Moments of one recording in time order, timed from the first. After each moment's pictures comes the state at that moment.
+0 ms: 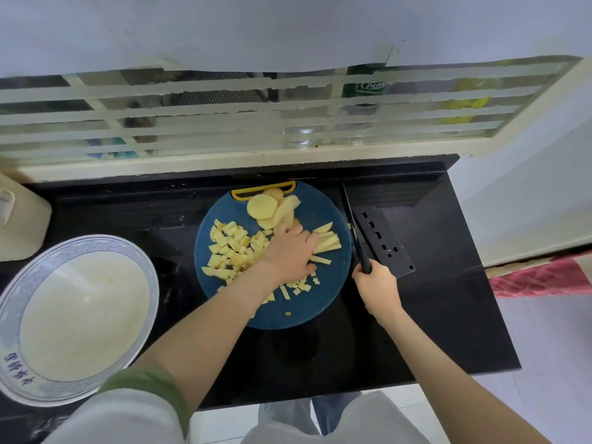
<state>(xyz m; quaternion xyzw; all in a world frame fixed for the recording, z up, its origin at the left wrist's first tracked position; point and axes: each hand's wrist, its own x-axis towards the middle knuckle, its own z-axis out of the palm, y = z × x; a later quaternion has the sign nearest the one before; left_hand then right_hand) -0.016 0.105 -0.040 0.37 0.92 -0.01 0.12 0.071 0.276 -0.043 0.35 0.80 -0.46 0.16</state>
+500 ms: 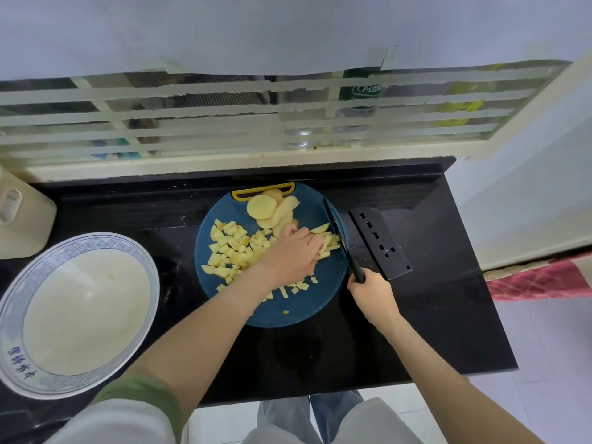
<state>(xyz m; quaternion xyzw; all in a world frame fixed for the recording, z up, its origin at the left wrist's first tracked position) -0.005 0.106 -0.039 0.40 0.91 0.08 0.07 0.085 0.276 -0.037 0.31 0.82 -0.43 0.21</state>
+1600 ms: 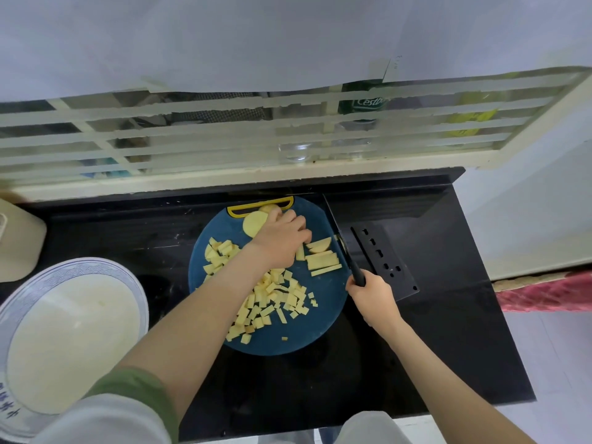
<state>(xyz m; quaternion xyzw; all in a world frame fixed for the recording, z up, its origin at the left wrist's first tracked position) -0.077 0.104 -0.034 0.39 0.91 -0.07 0.13 0.049 0.283 -0.044 0.29 0.81 -0.46 0.21</state>
